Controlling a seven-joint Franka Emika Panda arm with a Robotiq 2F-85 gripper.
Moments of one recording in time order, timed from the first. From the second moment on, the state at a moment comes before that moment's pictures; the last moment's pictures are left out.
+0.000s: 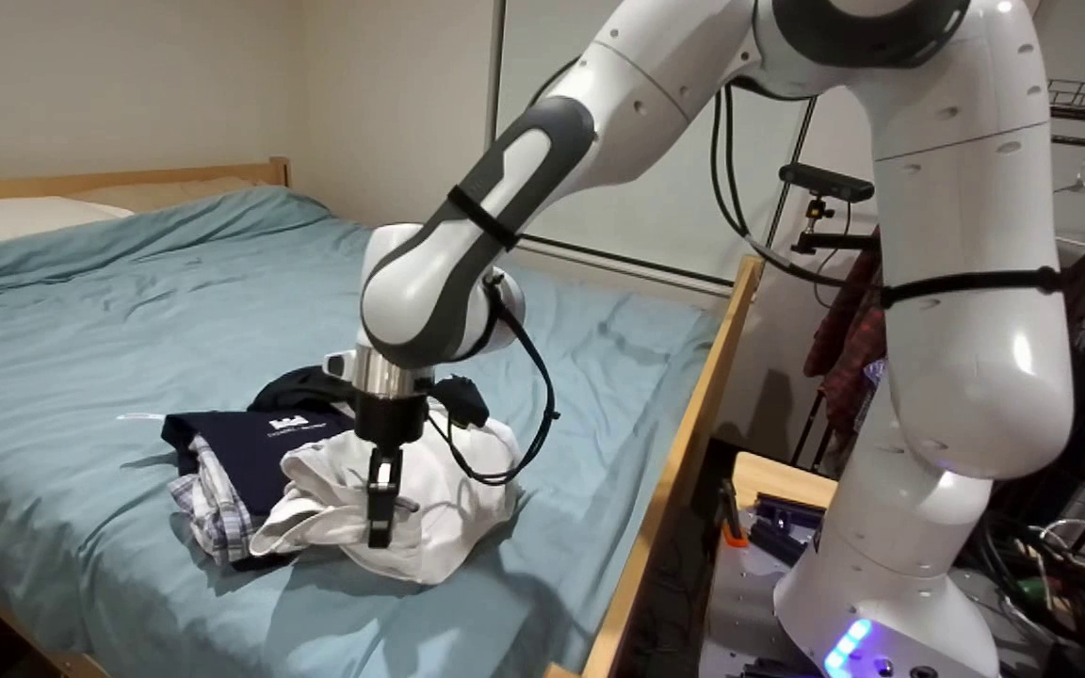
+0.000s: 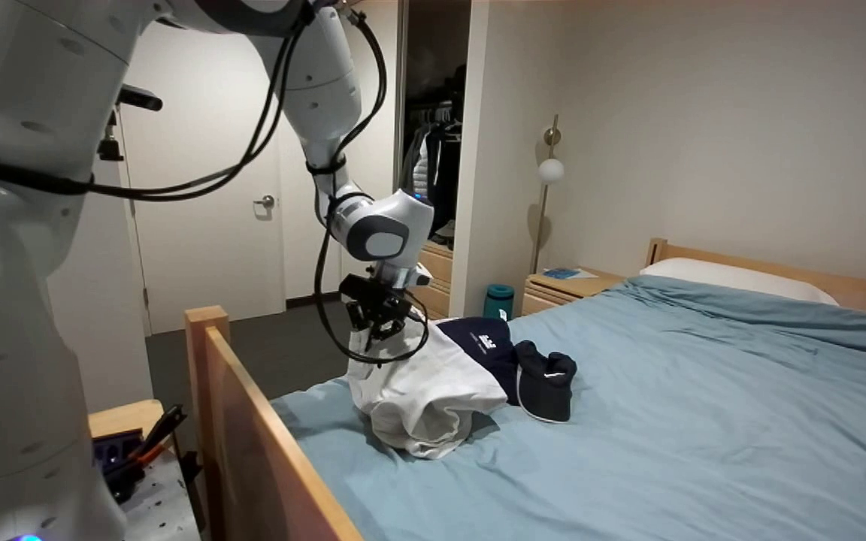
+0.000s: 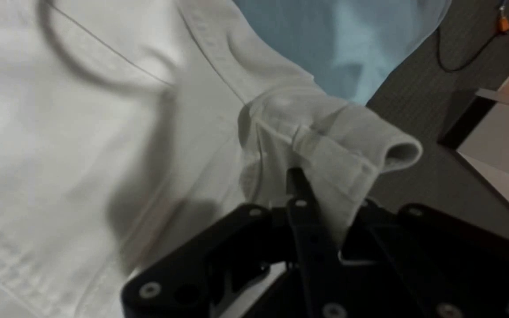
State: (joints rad) arm -0.20 0.40 0.45 -2.24 0.29 2.55 -0.64
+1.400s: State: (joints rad) arm -0.14 0.23 0.02 -2.45 0.61 2.54 -0.64
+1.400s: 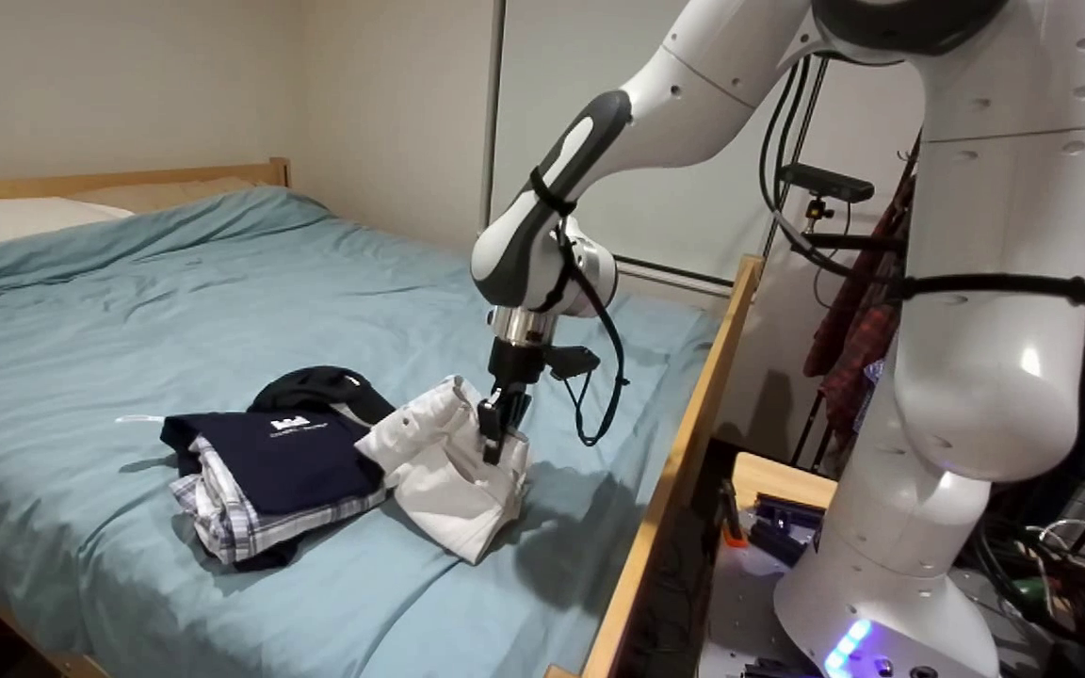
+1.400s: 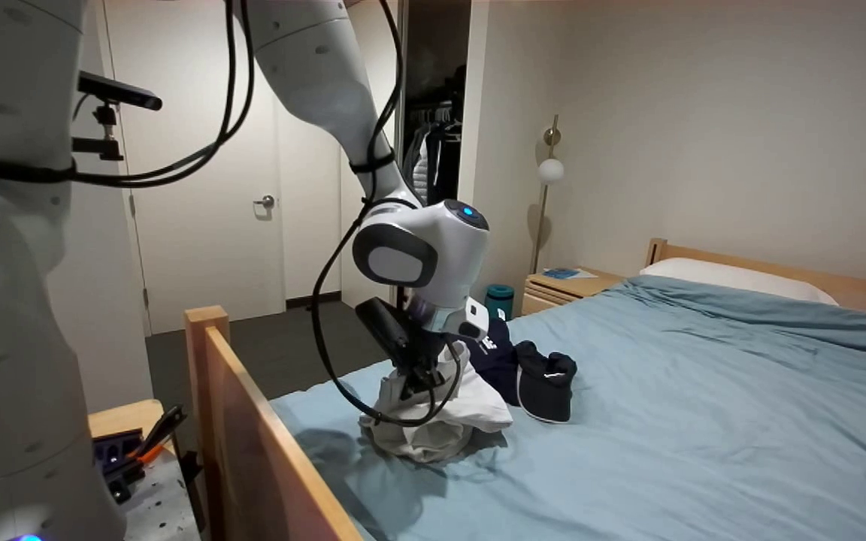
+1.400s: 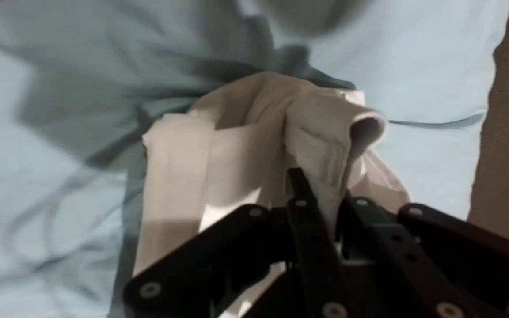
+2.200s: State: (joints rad) arm 0.02 0.30 -0.26 -2.38 -0.18 2.46 0.26
